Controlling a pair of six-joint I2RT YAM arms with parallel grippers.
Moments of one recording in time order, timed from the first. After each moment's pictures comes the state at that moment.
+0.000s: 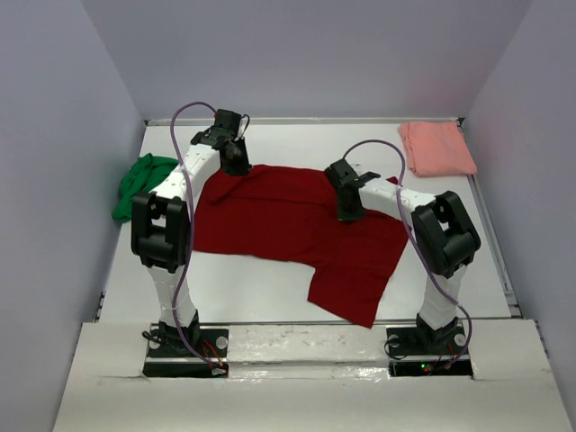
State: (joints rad) left arm -0.27 1.91 1.63 -0.67 0.01 -0.40; right arm 0.52 1.91 1.31 -0.61 0.34 0.49
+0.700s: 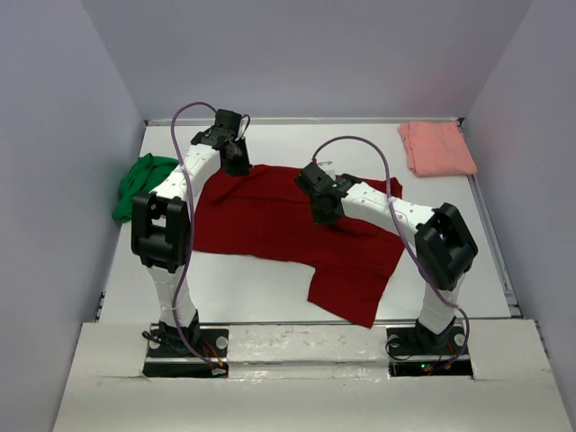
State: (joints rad) left arm -0.28 1.91 1.63 -0.66 0.02 -0.40; right arm 0.76 1.85 1.45 -0.76 0.40 0.57
